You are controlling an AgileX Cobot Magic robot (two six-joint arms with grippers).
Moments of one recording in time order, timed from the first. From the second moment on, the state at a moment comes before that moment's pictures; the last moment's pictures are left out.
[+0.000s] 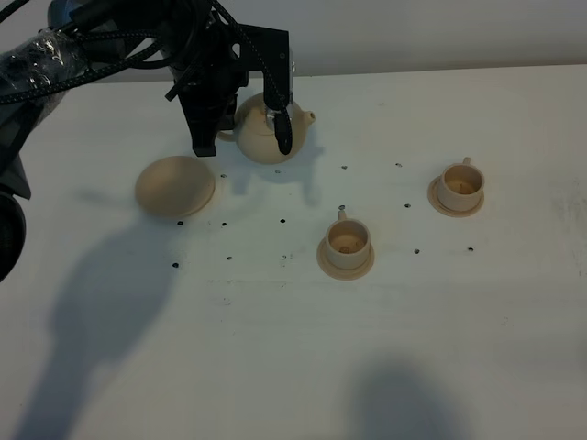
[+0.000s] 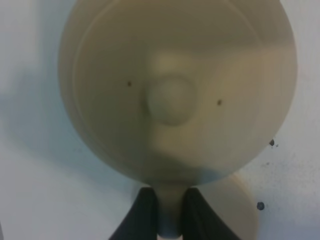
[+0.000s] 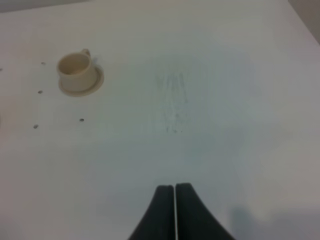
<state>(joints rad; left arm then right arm) -0.43 2.20 -2.04 0.08 1.11 1.11 -0.03 -0.01 -0.49 0.00 1.07 0.02</state>
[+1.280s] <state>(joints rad) -0.59 2.53 -2.37 0.03 0.91 1.10 -0.03 -0.01 -0.49 0.00 1.07 0.02</state>
